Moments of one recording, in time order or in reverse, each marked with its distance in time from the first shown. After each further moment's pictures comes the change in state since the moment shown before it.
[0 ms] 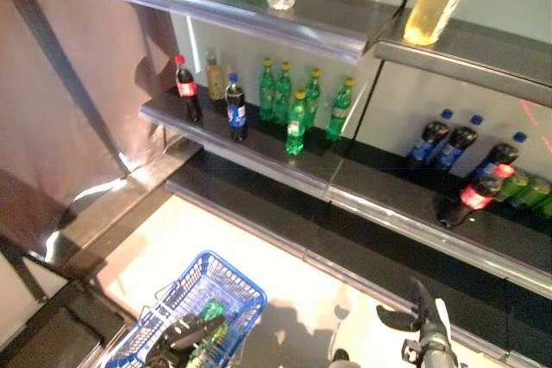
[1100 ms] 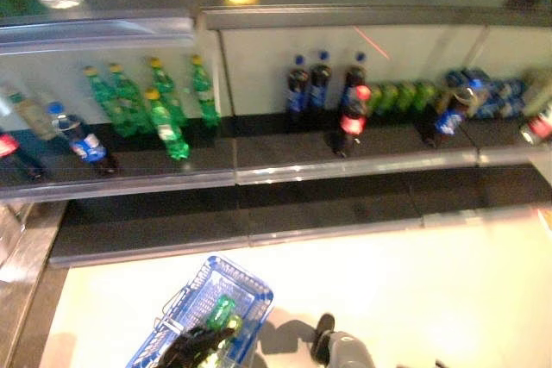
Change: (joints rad) left arm -0.174 -0.084 0.053 0.330 0.119 -0.081 -0.070; right arm -0.177 -0.015 -0.156 0.601 0.102 -0.044 0.158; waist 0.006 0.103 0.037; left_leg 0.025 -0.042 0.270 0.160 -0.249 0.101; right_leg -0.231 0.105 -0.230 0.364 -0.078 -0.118
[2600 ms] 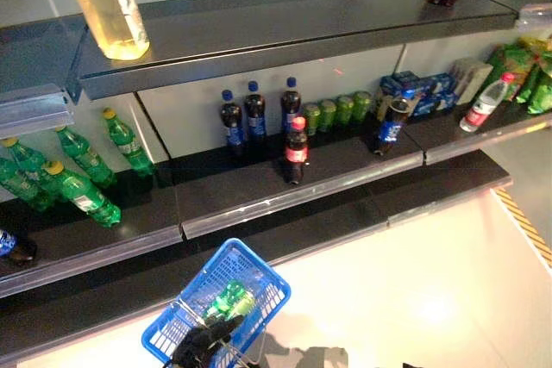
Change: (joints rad) left arm -0.042 -0.021 0.055 0.005 0.020 0.046 0.006; right arm -0.061 -0.017 0.050 0.051 -0.041 0.239 0.210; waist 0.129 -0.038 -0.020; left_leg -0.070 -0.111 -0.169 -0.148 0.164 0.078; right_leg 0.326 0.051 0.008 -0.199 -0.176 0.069
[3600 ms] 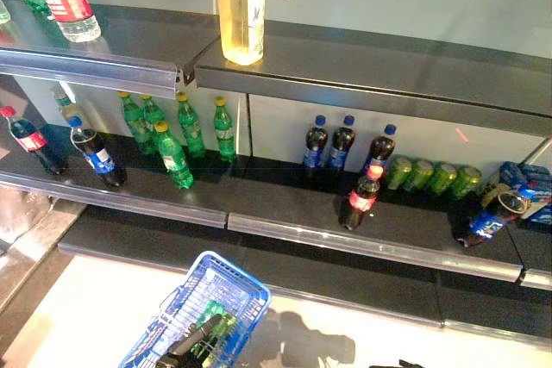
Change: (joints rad) left arm 0.046 0.071 0.002 0.025 -0.318 0.157 -0.137; right arm -0.017 0.016 0.018 0.011 0.009 -0.007 -0.020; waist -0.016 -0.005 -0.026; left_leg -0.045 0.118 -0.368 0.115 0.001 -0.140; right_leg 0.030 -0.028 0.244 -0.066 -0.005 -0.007
